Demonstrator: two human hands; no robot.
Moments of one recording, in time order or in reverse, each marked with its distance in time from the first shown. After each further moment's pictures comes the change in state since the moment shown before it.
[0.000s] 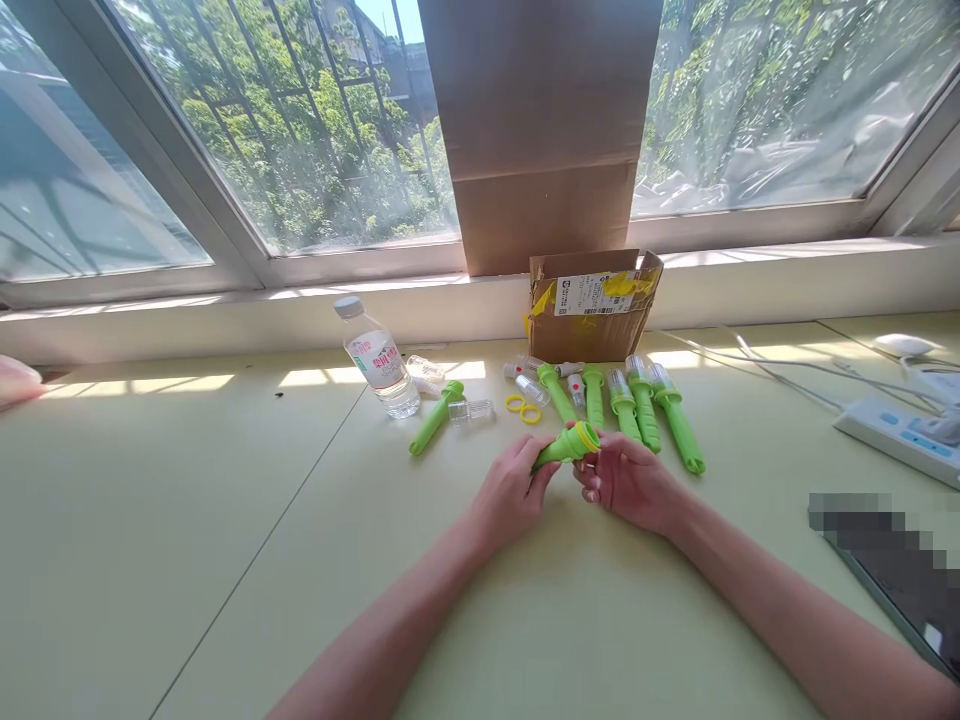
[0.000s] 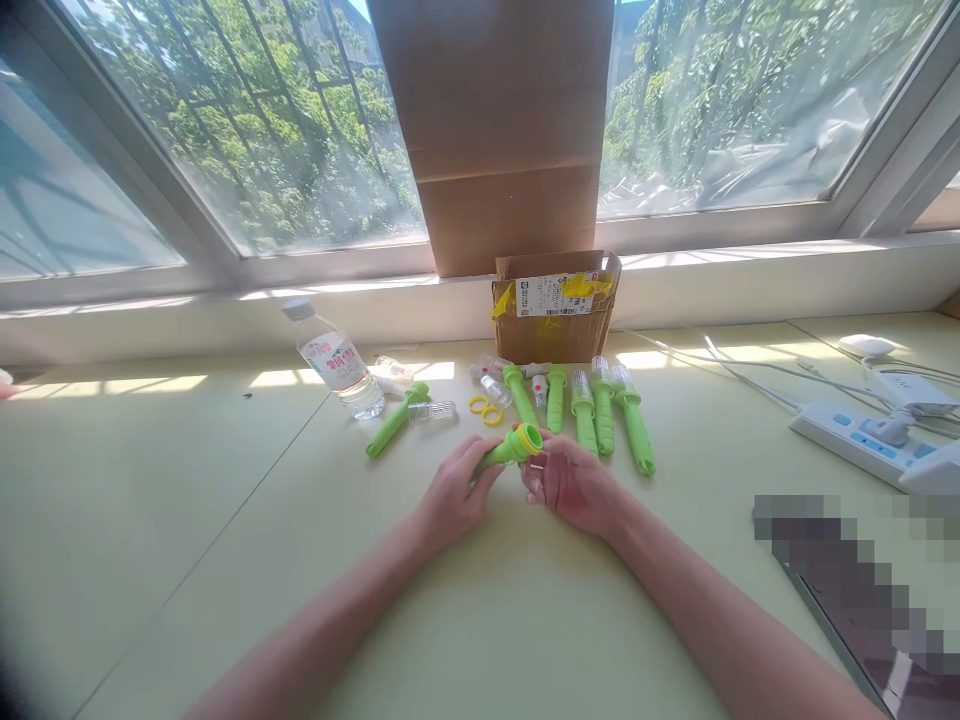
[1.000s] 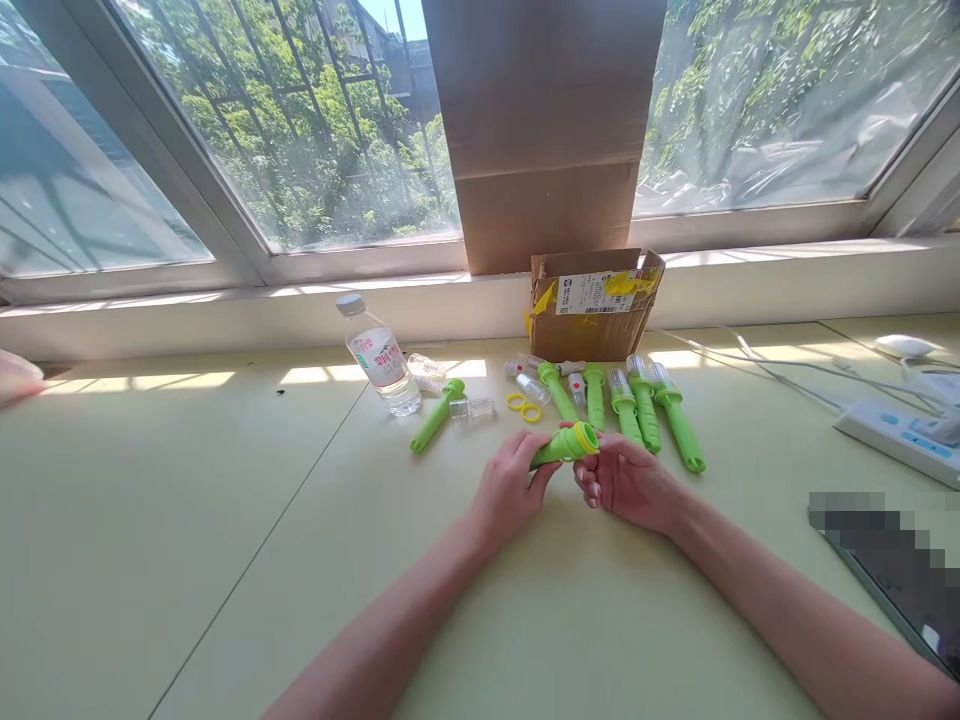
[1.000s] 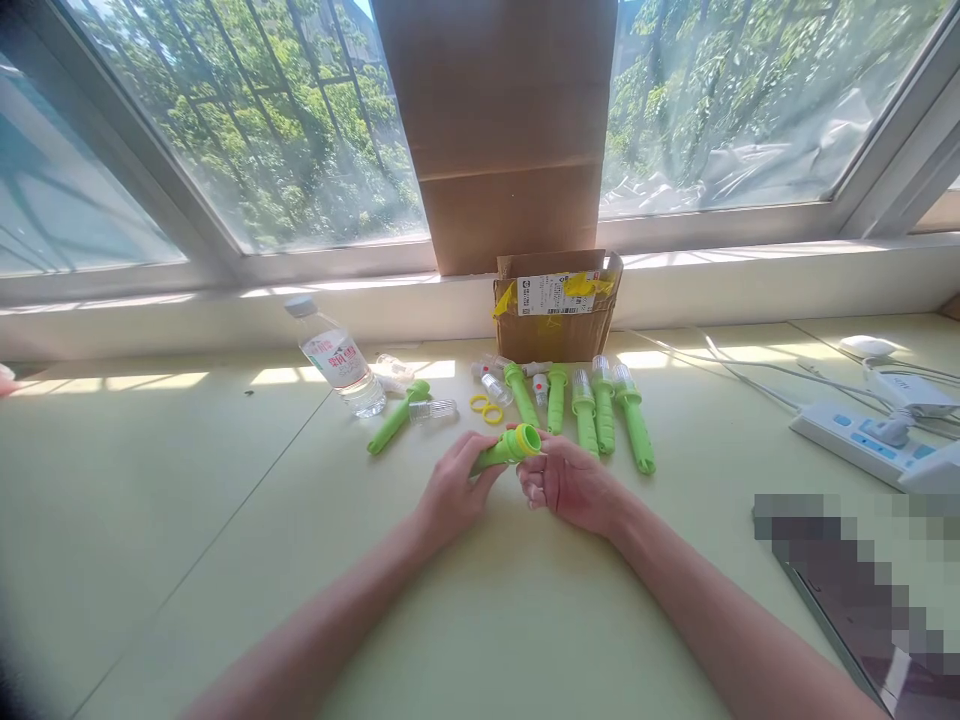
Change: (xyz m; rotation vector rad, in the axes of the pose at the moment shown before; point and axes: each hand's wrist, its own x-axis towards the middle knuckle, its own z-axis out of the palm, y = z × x) left_hand -0.001 -0.004 0.005 0.043 0.140 0.024; right_hand -0.001 -0.001 0.000 -0.094 -0.035 0.061
